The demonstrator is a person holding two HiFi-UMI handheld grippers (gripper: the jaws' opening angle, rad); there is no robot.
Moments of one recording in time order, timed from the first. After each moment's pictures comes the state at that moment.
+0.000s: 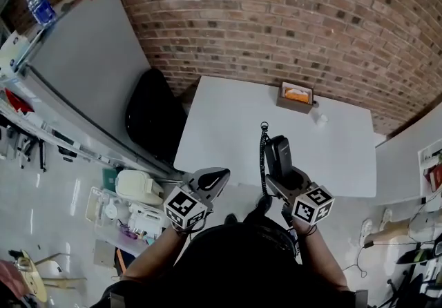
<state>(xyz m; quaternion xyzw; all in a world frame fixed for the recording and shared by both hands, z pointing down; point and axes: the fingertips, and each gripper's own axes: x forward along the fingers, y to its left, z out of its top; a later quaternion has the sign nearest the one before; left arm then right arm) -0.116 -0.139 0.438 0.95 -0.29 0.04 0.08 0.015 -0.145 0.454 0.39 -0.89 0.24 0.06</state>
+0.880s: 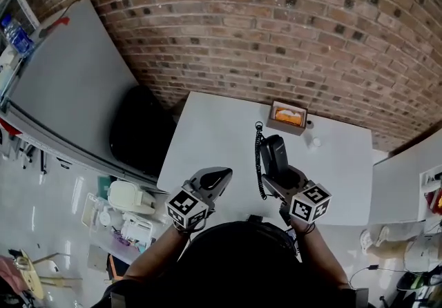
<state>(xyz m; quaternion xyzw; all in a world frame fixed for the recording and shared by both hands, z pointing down) -0.018 -0.264 0.436 0.95 -0.30 0.04 0.09 0.095 -0.276 0.456 0.36 -0.90 0.24 0.06</state>
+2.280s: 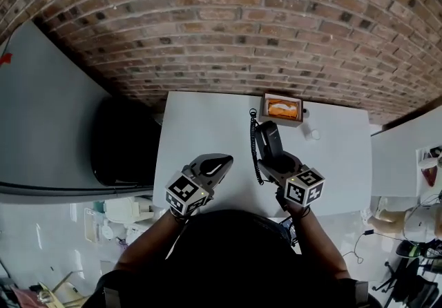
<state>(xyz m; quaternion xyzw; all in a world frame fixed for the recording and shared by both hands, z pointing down) -0.012 -0.394 0.474 0.97 -0.20 0.08 0.12 0.091 -0.396 0.519 0.43 -0.85 0.29 0.09</state>
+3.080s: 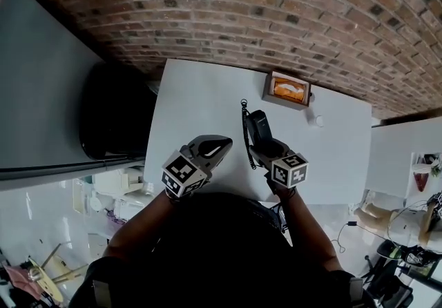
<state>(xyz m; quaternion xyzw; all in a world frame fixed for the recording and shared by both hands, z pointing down) -0.020 -0.399 0.517 0.96 -0.20 0.09 0.17 0.074 -0.396 0.631 0.41 -0.82 0.34 0.18</state>
